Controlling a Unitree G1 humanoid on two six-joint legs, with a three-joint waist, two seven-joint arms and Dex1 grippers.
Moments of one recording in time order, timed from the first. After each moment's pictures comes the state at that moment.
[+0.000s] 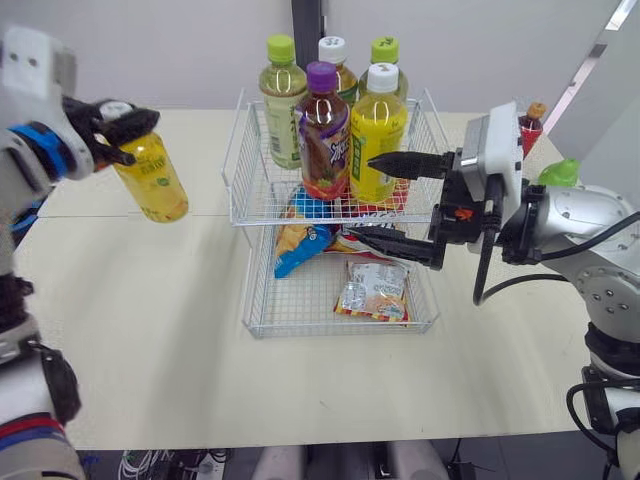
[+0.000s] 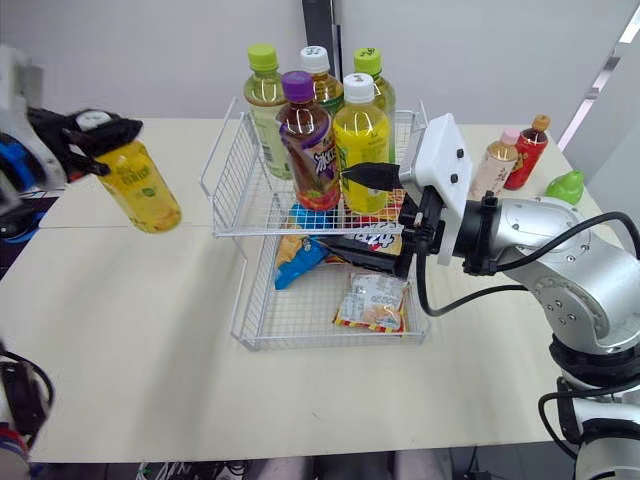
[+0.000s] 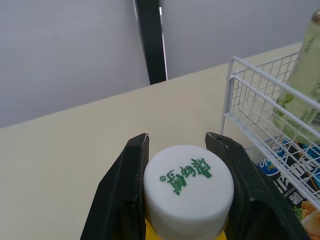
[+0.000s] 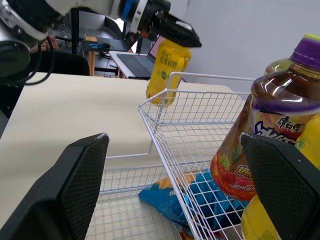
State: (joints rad) left arm -0.90 1.05 0.32 0.04 -0.52 1.00 -0.68; right arm -0.76 -0.67 0.02 -0.56 0.77 0.79 0.70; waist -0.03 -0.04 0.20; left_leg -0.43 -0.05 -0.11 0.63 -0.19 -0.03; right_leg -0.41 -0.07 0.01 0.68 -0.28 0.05
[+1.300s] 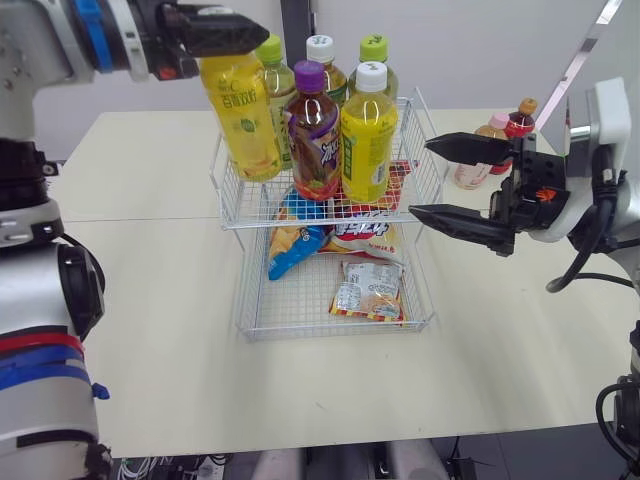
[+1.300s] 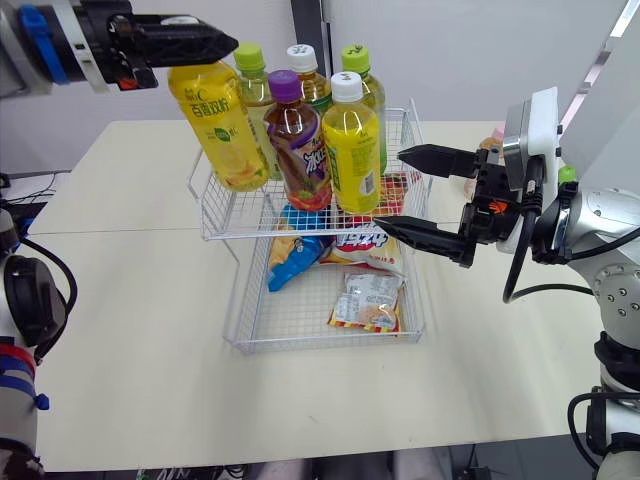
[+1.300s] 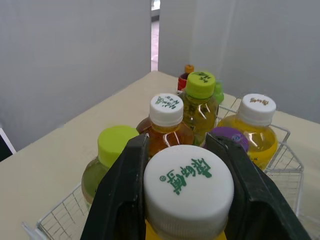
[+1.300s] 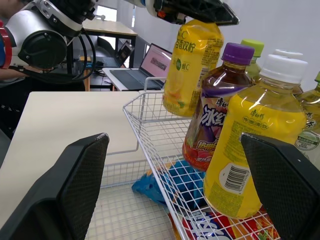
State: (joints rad) left arm -1.41 0.86 0.00 0.31 -0.54 1.05 -1.00; right arm -0.67 -0.79 -0.20 -0.46 0.89 0.75 0.87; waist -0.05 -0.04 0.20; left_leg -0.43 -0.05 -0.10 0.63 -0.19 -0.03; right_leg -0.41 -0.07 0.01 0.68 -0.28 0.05
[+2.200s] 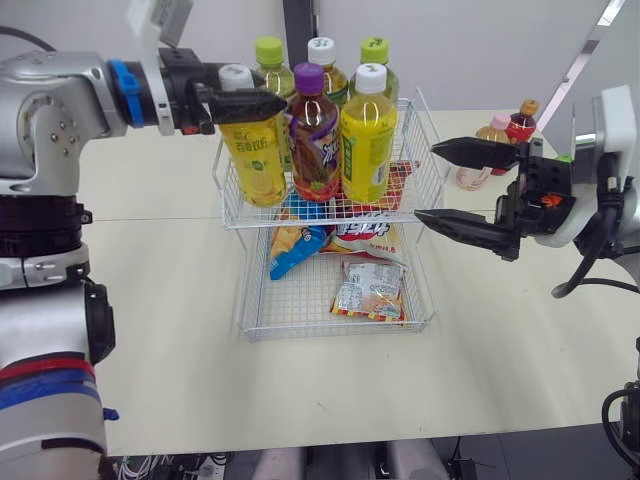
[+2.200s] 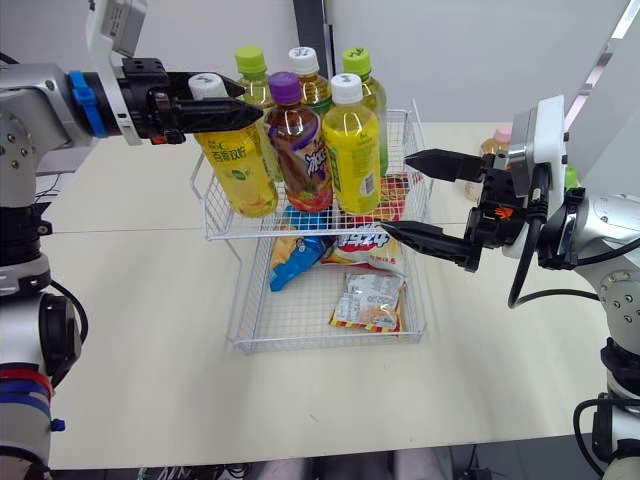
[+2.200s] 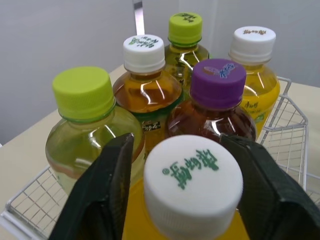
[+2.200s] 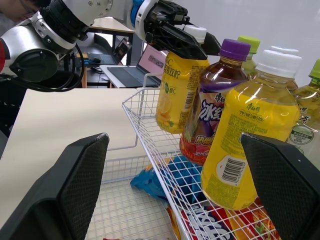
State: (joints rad) left arm -1.23 0.86 0.01 0.21 -0.51 0.94 -1.08; right arm -0.64 -0.81 -0.22 -0.47 0.89 0.73 0.87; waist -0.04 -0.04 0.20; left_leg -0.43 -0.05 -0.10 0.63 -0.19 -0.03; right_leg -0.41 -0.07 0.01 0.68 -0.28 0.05
